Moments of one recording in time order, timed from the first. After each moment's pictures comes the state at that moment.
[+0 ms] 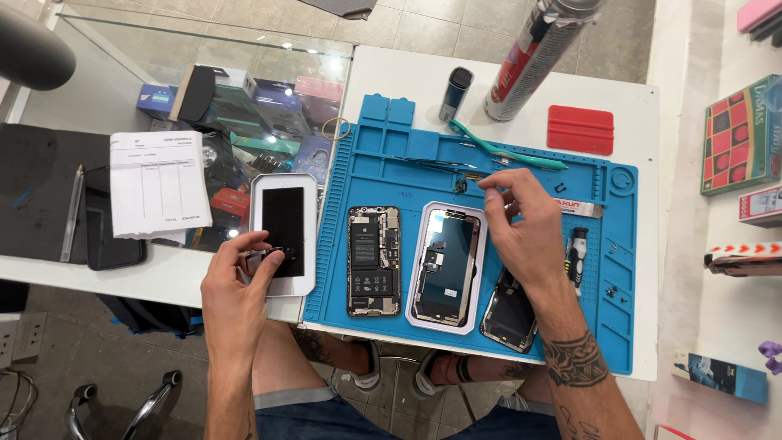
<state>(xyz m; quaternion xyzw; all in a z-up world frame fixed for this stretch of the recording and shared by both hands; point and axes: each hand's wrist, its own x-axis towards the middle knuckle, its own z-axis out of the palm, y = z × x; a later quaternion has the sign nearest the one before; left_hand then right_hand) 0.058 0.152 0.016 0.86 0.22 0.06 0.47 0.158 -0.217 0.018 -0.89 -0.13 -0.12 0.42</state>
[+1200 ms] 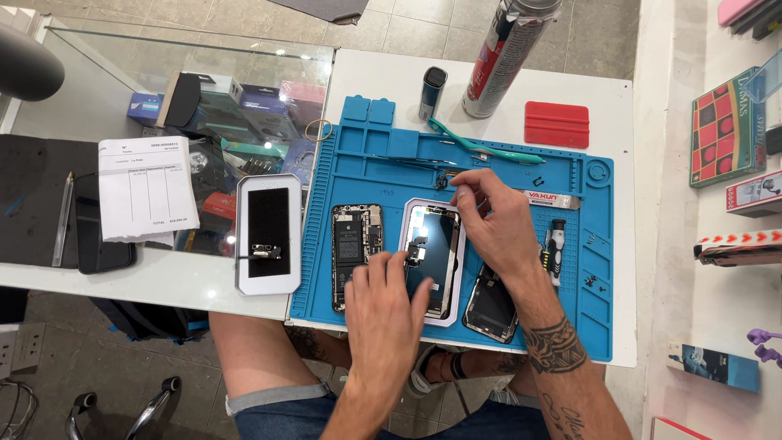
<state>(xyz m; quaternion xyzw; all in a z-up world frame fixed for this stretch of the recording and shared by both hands) 0.033 -0.037 0.003 0.98 -0.01 0.05 0.21 0.159 -0.220 0.011 -0.88 -0.13 -0.07 0.44</state>
